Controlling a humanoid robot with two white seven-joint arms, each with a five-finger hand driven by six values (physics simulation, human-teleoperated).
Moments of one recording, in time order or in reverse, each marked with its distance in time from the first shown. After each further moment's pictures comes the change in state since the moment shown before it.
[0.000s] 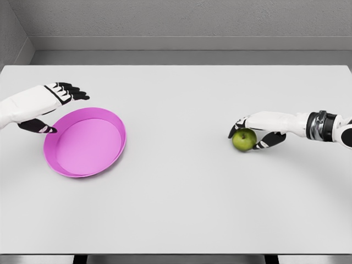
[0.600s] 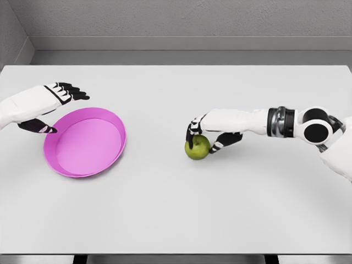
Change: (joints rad) left arm 0.002 0.000 0.000 0.000 0.000 0.000 0.000; right arm -0.071 0.171 0.064 -0.064 -0.071 -0.090 0.001
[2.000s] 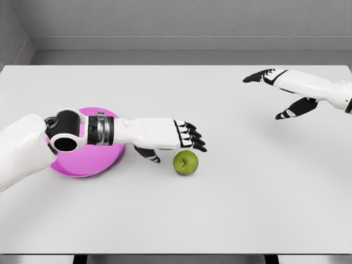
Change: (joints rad) left arm -0.316 -0.419 -0.433 -0.104 -0.018 -0.001 -0.211; right arm 0.120 -0.155 -0.399 0.144 -0.001 -0.151 -0.001
